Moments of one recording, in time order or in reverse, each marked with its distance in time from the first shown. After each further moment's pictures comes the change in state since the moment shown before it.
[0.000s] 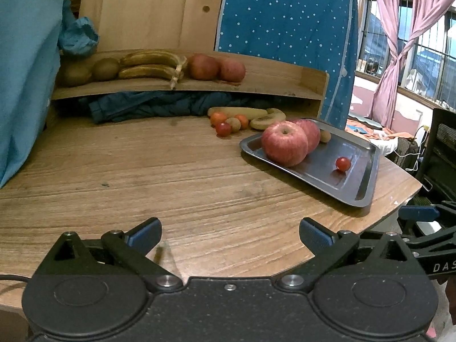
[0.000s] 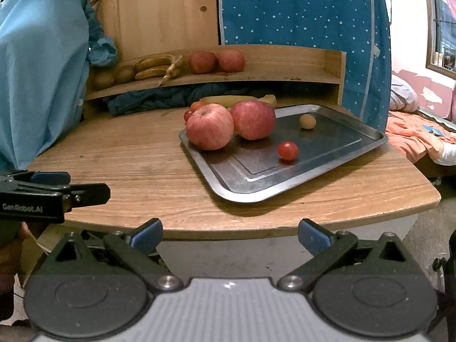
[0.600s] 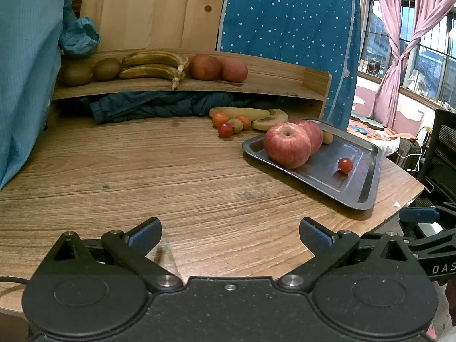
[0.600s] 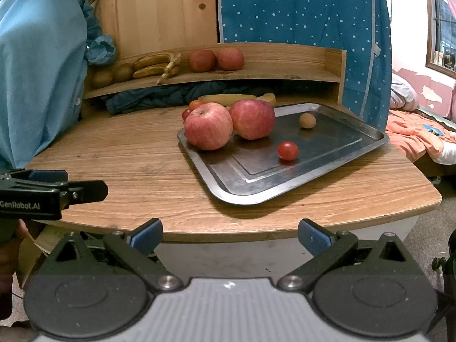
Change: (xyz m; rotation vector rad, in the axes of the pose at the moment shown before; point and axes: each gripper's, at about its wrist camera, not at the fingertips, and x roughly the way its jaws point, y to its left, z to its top) left arm 0.001 0.001 0.002 -0.003 0.003 0.003; right arm 0.005 -0.001 0.004 -0.001 0.009 0.000
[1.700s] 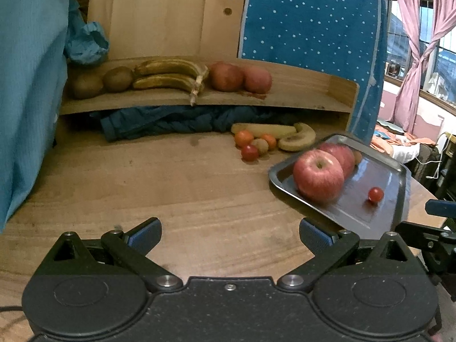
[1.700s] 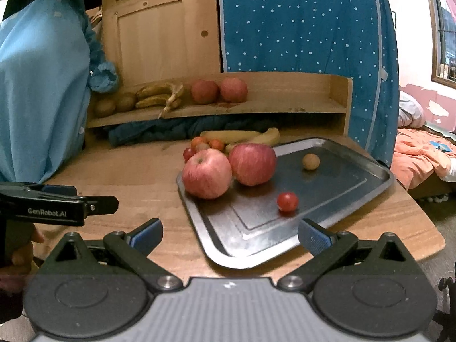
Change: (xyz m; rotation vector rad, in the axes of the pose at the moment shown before) left arm 0.030 0.009 0.046 -0.021 0.006 0.098; right arm 0.006 -0.014 0.043 -0.007 -0.096 0.044
